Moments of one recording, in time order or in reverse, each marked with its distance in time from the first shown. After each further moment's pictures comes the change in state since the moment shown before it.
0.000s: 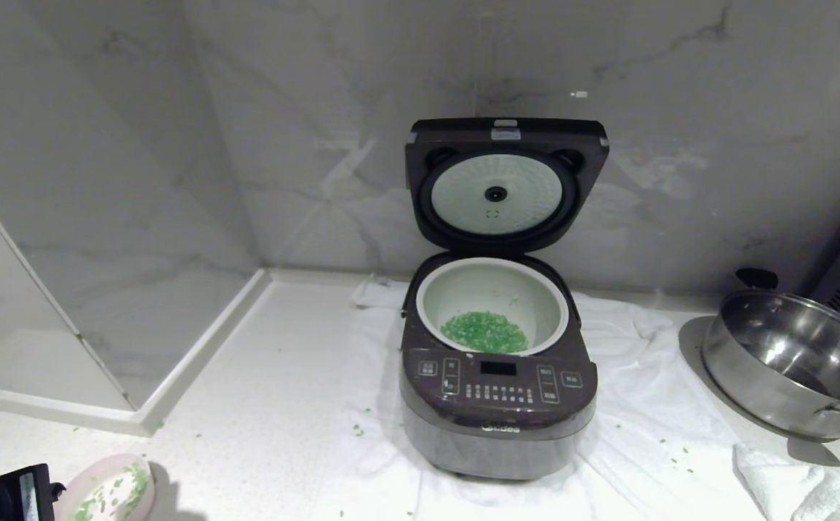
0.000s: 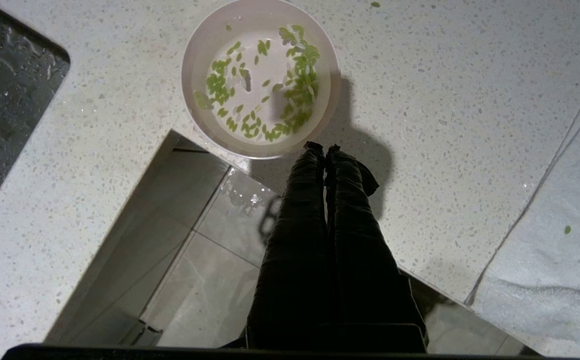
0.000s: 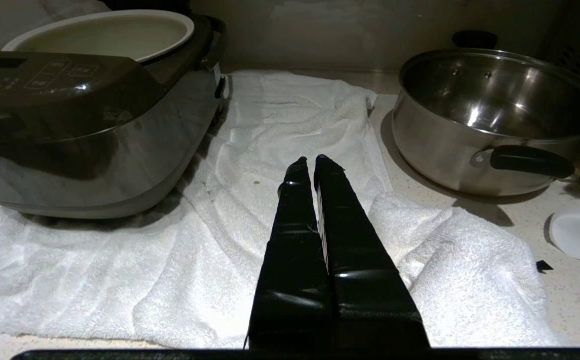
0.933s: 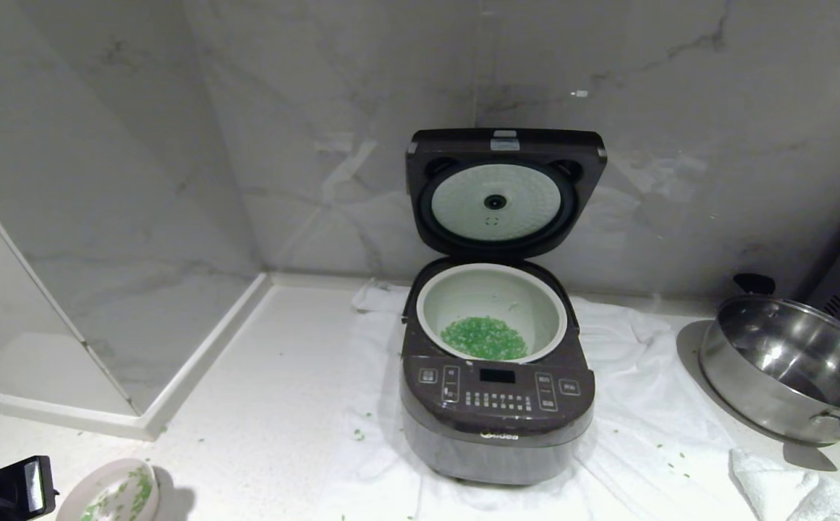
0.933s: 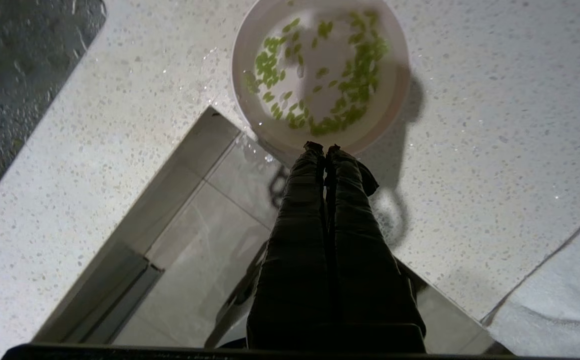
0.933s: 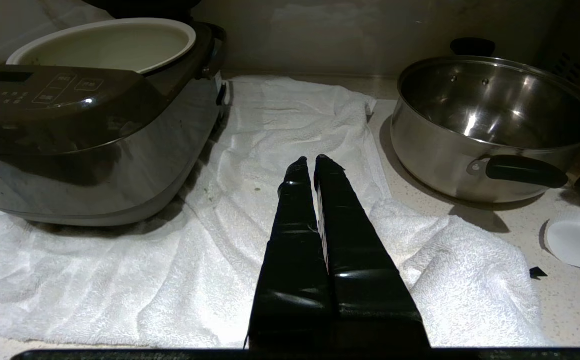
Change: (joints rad) left arm 0.107 0.196 -0.054 -0.001 0.016 -0.004; right arm 0.000 0.000 0.000 0.000 0.000 0.000
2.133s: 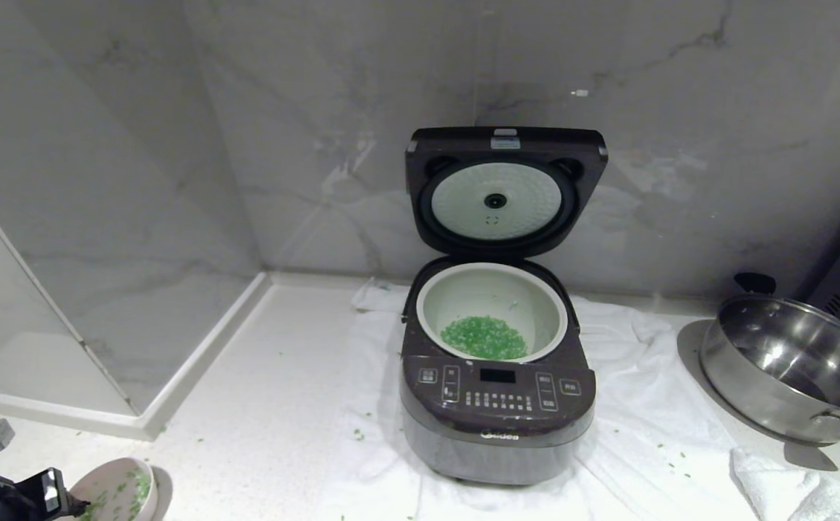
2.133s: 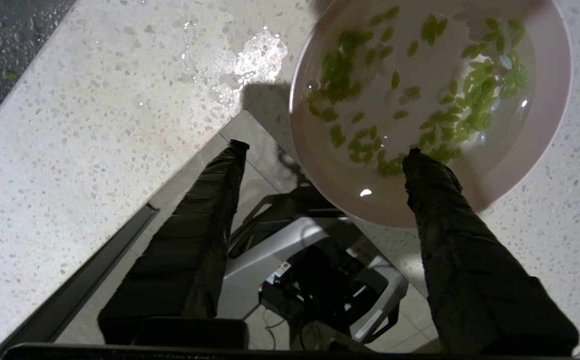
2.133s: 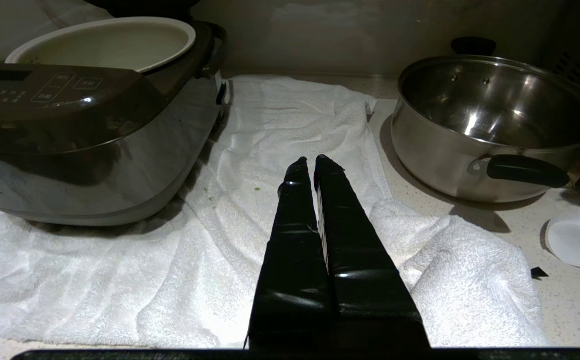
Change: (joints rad) left arm 0.139 0.395 -0.027 -0.164 0.009 -0.002; right arm 0.000 0.000 0.000 0.000 0.000 0.000
